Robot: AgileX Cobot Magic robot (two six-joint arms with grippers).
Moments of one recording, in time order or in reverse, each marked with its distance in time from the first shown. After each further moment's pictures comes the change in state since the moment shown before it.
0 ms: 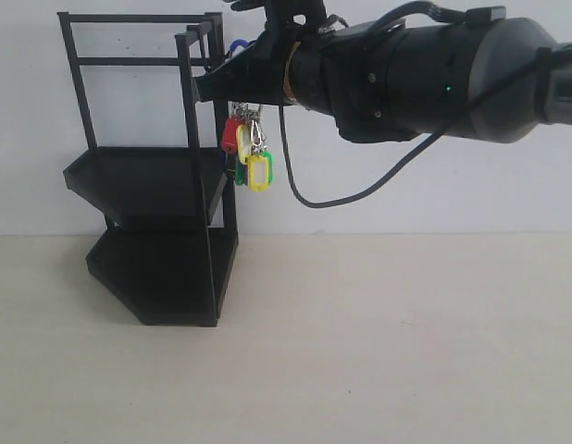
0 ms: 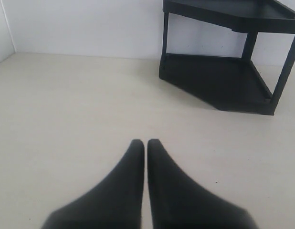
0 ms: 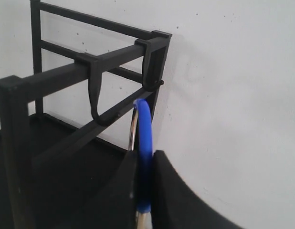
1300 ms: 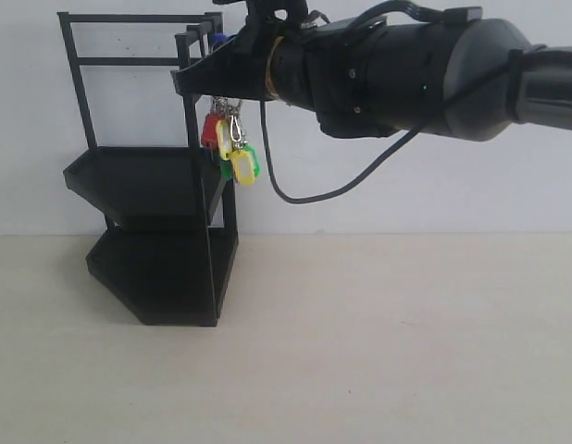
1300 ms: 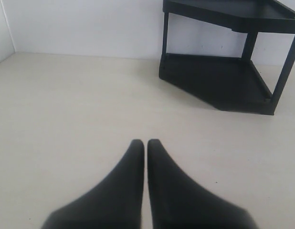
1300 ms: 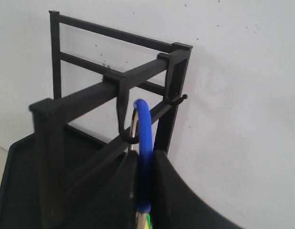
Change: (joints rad) left arm 0.000 0.000 0.000 0.000 0.000 0.000; right arm 0.018 0.039 -0.069 0.018 -0.030 -0.014
